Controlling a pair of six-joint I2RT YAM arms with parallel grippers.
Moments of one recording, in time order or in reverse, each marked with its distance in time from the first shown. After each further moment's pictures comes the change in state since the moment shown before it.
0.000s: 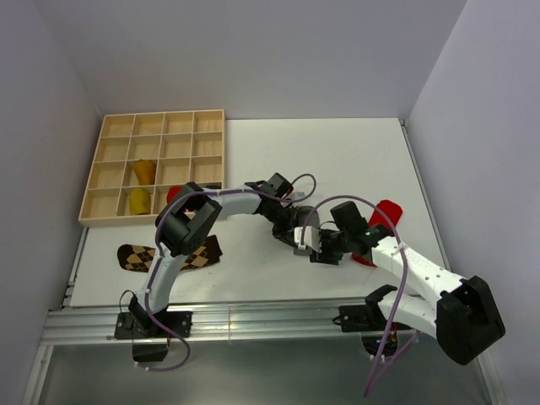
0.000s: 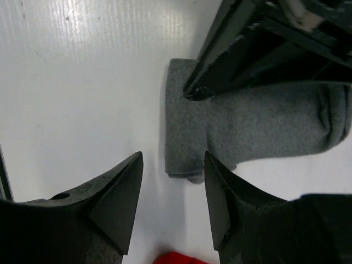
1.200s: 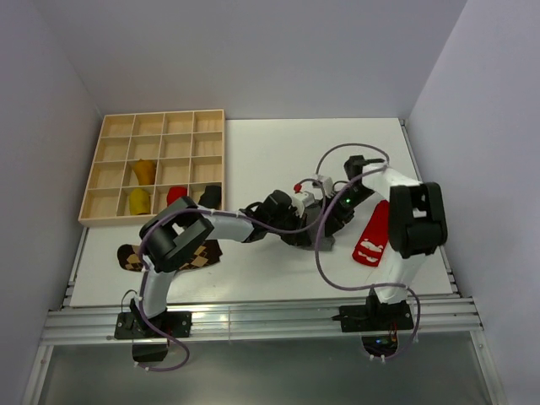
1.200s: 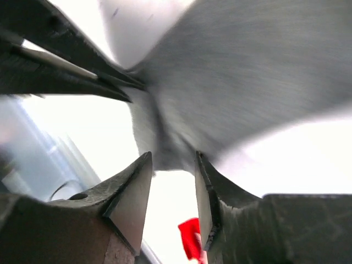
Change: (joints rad) left arm -0.136 -0.195 -0.384 0.712 -0.360 0.254; right arm -0.357 0.834 0.653 -0.542 -0.167 0.260
